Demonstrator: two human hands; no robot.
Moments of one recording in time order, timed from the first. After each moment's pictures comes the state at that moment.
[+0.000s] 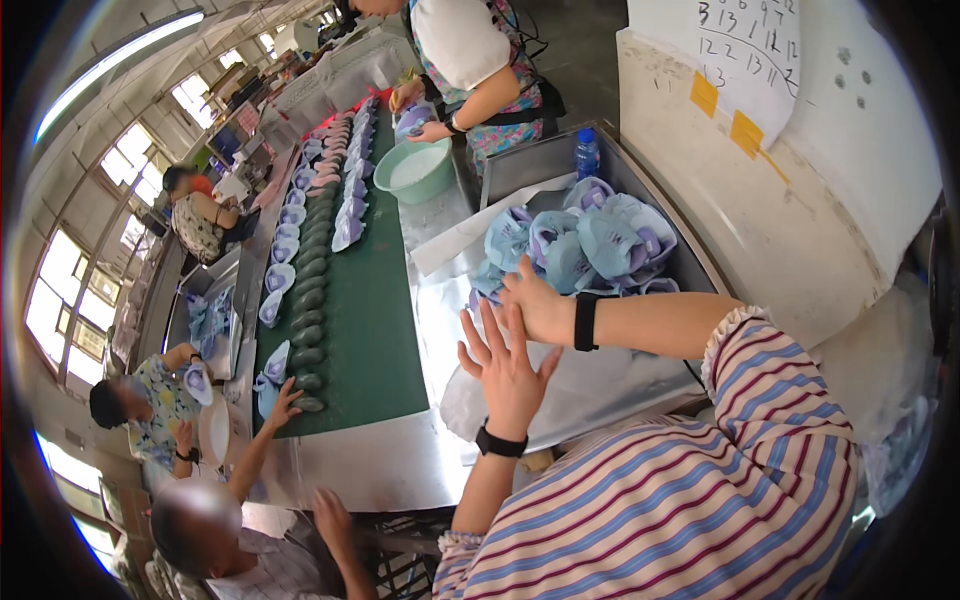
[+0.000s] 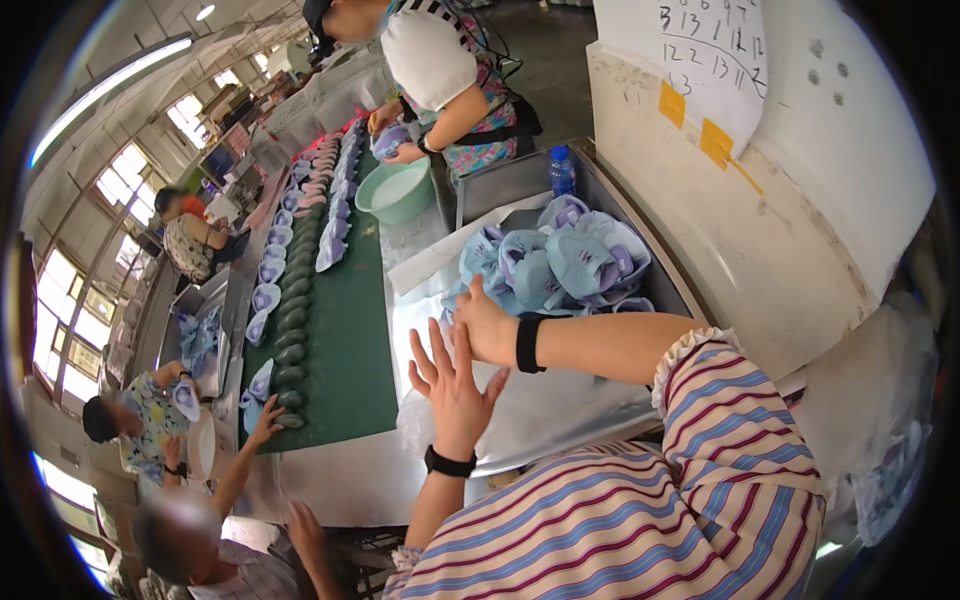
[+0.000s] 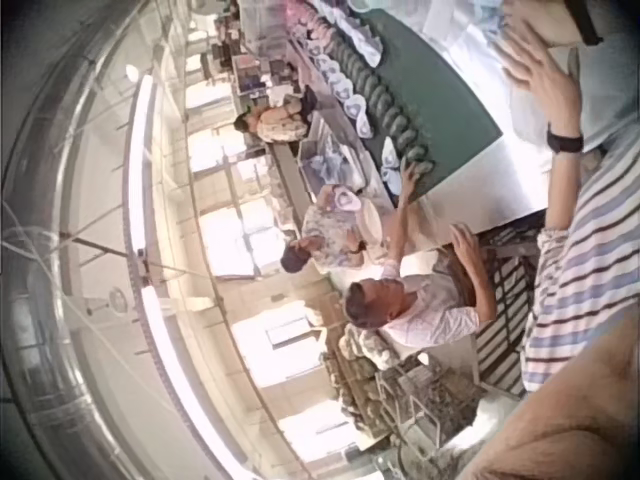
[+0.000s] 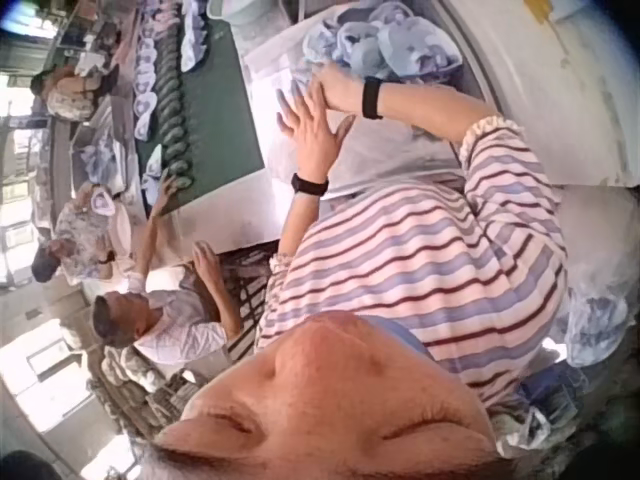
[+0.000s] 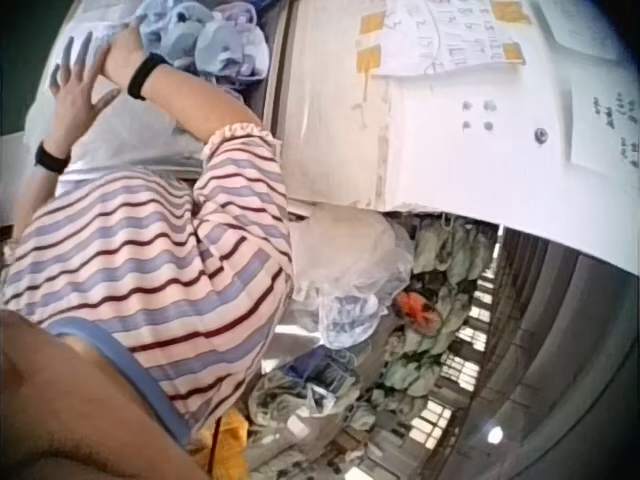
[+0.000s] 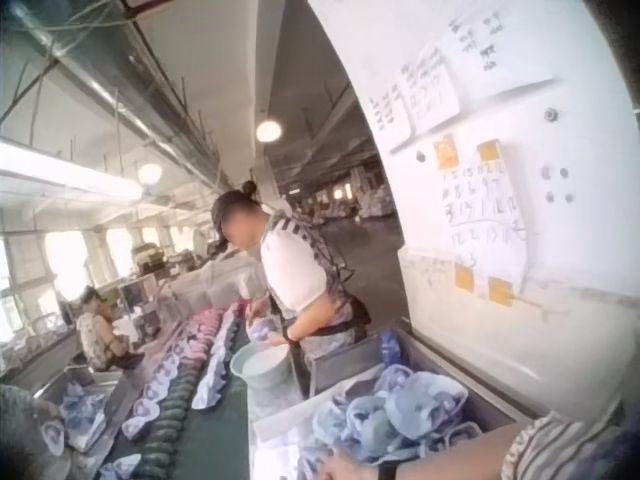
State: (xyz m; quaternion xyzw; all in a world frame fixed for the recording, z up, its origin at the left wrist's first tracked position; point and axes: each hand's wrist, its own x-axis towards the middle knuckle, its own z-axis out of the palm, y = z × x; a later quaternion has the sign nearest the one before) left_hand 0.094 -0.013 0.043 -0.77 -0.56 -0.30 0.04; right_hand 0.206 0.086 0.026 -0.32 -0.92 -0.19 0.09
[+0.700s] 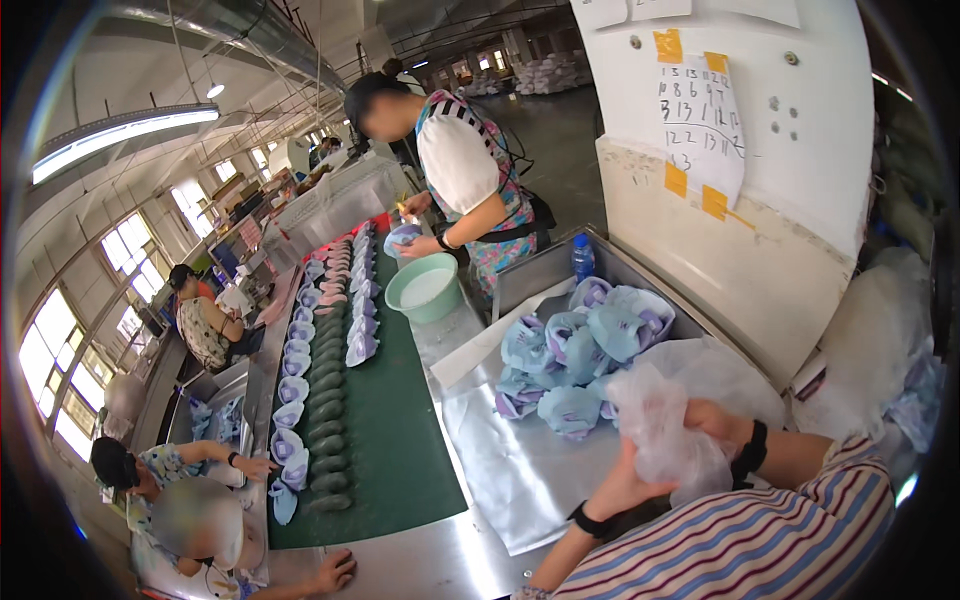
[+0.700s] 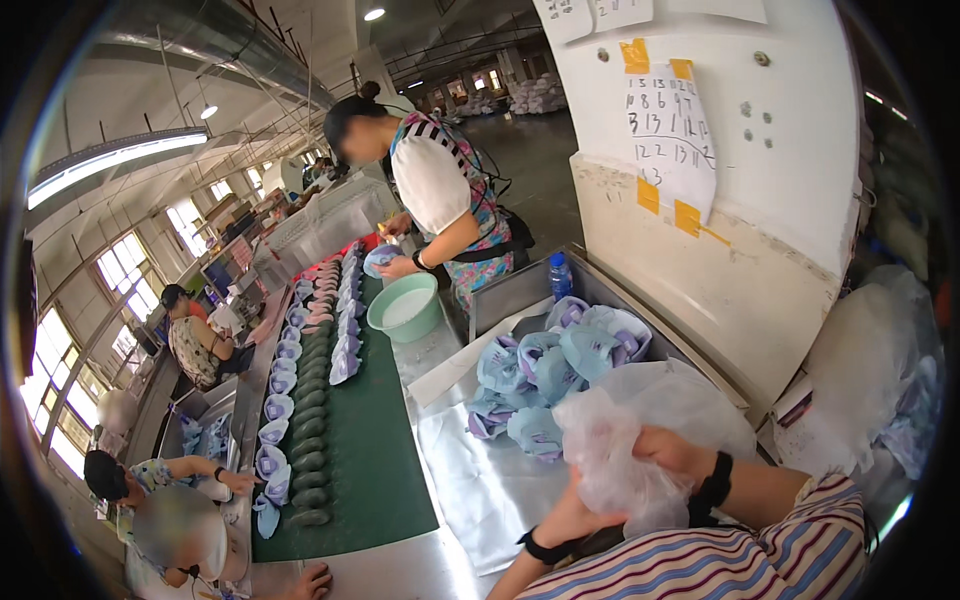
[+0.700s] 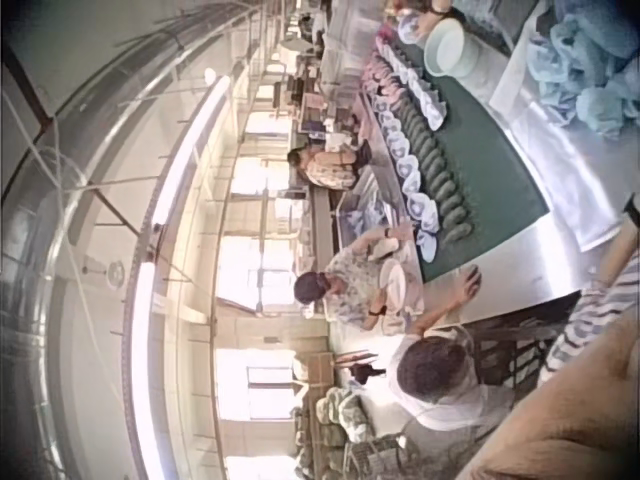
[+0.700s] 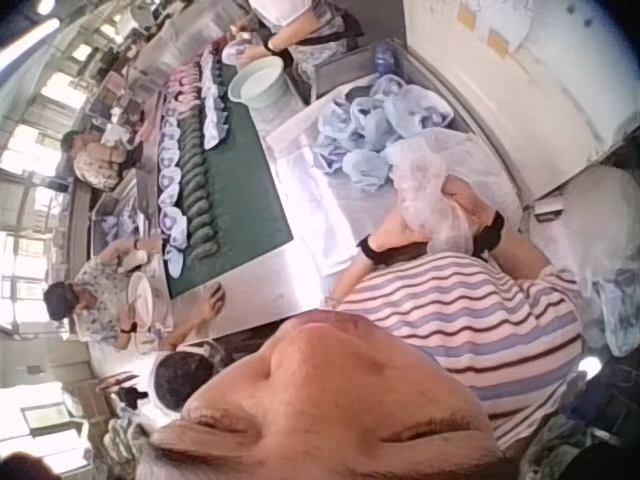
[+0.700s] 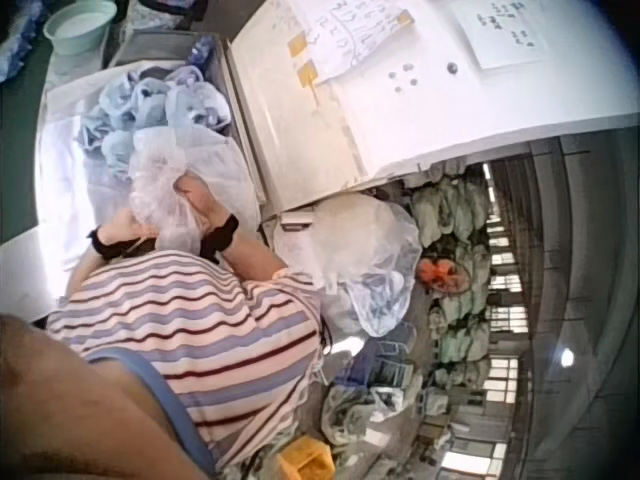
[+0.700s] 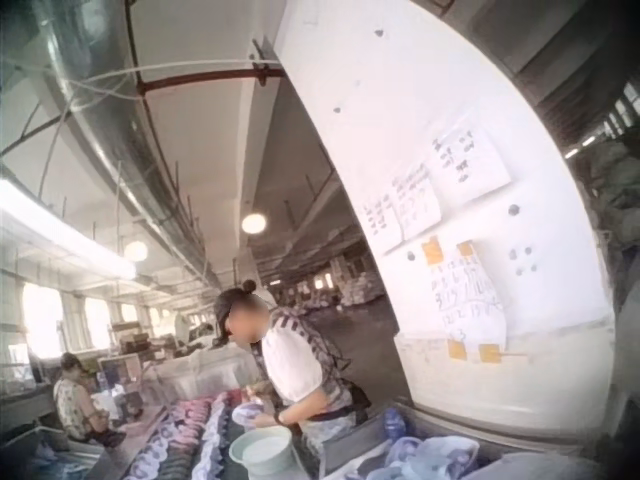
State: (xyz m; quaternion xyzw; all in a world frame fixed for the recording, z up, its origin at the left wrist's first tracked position) left_hand 0.115 -0.056 0.004 -0.73 -0.12 -0.35 -0.58; right_hand 0.286 -0.098 0.080 -0.33 -0.26 0.75 0.51
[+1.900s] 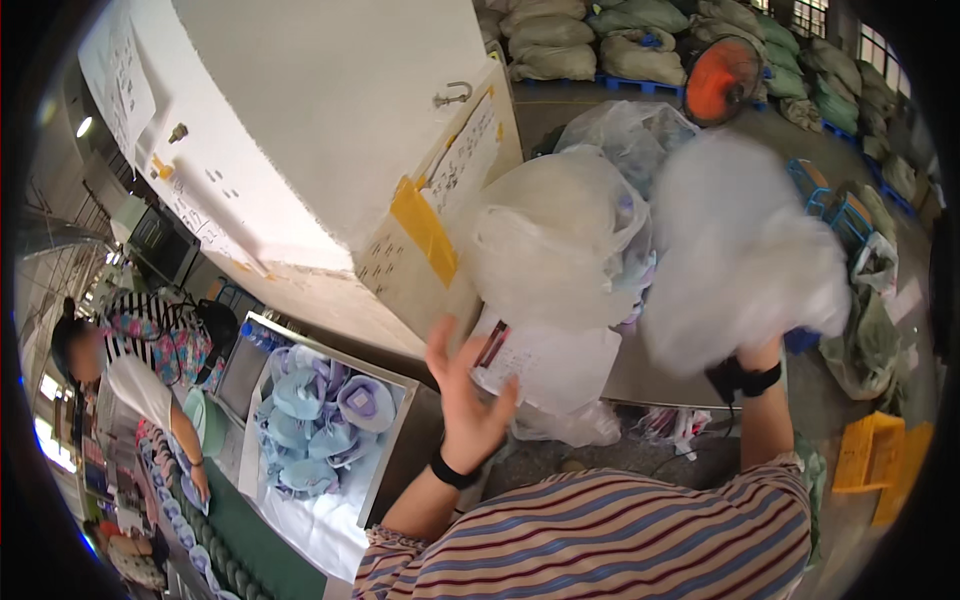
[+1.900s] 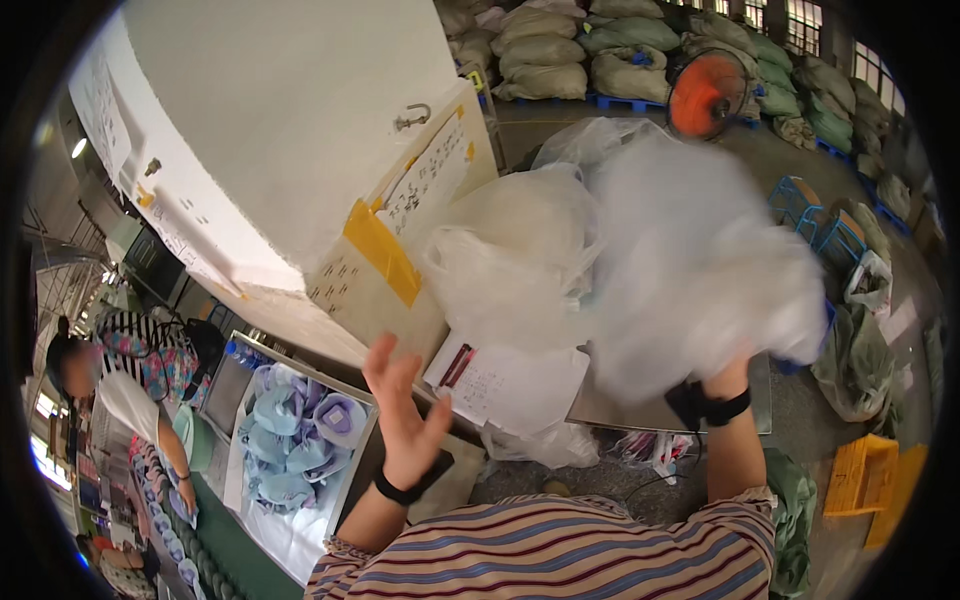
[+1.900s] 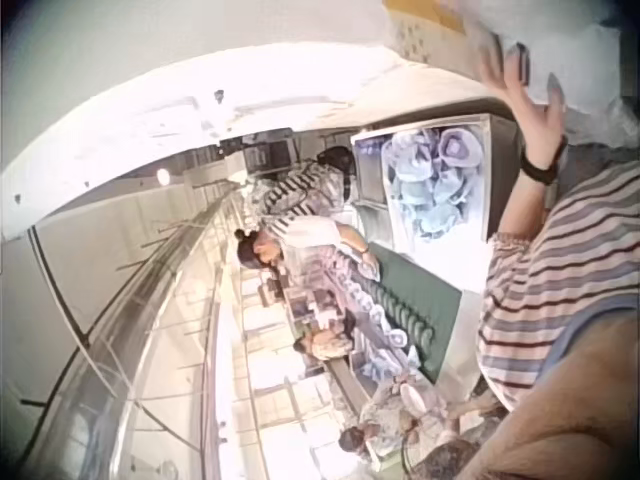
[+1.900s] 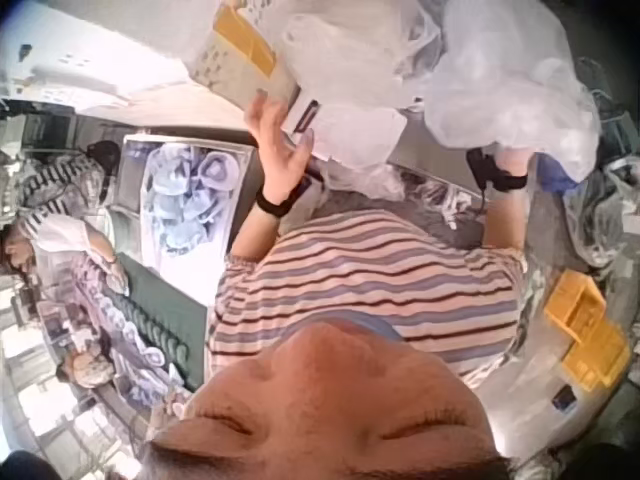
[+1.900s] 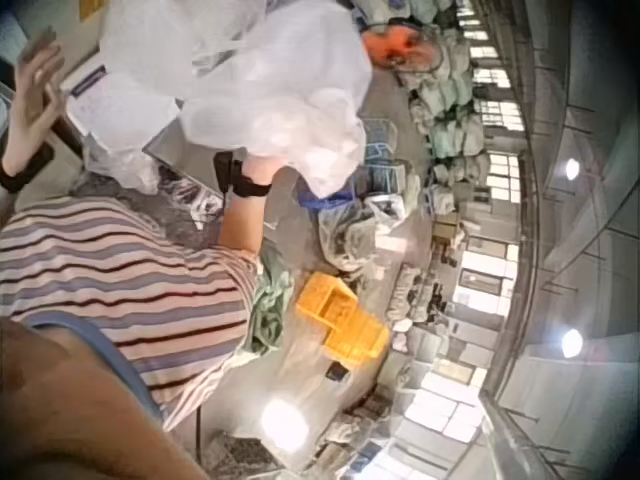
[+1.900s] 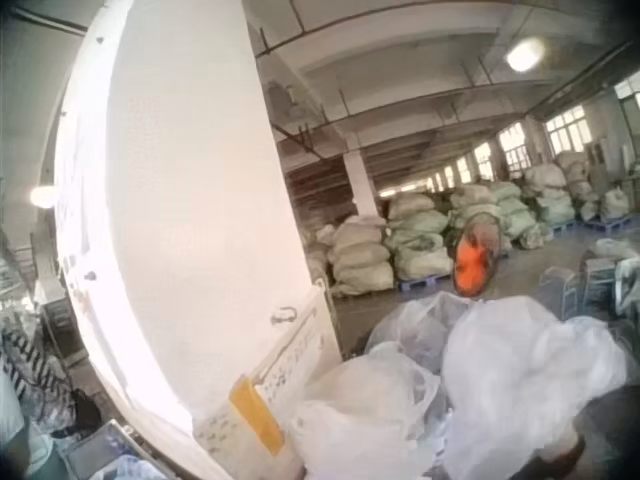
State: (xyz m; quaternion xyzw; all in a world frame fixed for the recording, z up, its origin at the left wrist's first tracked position) left_hand 0.435 -0.239 0.119 -0.81 0.08 -0.36 -0.45; right_hand 0.592 -0.607 0.068 -0.64 -0.25 -0.13 0.71
